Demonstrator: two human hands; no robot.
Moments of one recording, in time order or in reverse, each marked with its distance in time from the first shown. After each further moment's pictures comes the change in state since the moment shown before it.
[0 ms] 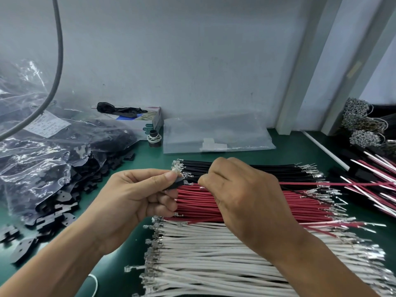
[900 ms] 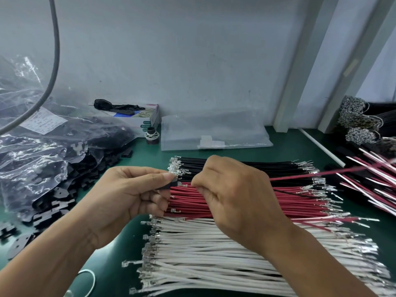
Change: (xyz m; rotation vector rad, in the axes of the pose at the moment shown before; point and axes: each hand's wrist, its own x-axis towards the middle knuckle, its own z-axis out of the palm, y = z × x) left_hand 0.000 0.005 -0.004 0.091 -0.002 -0.065; right_hand 0.002 -0.004 0.003 0.201 -0.005 0.053
